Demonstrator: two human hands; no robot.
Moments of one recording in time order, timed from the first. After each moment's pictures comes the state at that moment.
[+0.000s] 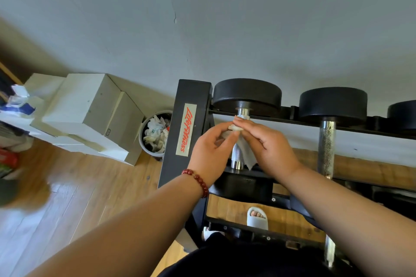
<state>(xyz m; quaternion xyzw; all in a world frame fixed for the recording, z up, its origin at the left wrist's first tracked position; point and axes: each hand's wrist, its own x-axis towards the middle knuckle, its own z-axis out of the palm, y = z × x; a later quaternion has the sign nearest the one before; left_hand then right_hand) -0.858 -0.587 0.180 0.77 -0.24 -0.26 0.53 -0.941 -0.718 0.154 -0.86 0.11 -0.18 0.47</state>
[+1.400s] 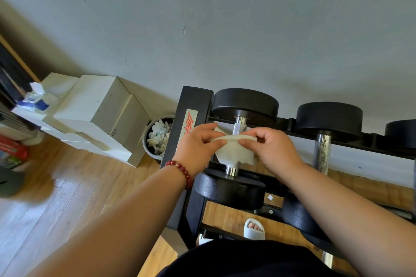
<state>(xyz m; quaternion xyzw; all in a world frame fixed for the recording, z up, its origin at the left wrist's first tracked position) -0.834 -0.584 0.181 0.80 -0.21 -0.27 0.49 -0.940 -0.736 0.180 -0.79 0.27 -0.08 0.55</state>
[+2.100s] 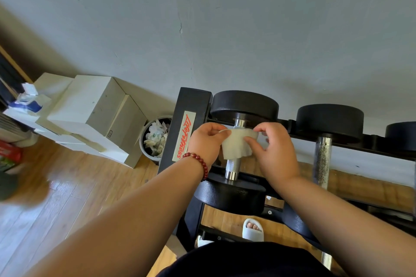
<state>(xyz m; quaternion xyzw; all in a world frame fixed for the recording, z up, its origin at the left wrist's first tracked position) -0.826 -0.624 0.161 0.77 -0.04 -0.31 0.56 -0.938 -0.740 0.147 -0.87 0.26 -0.23 0.35</state>
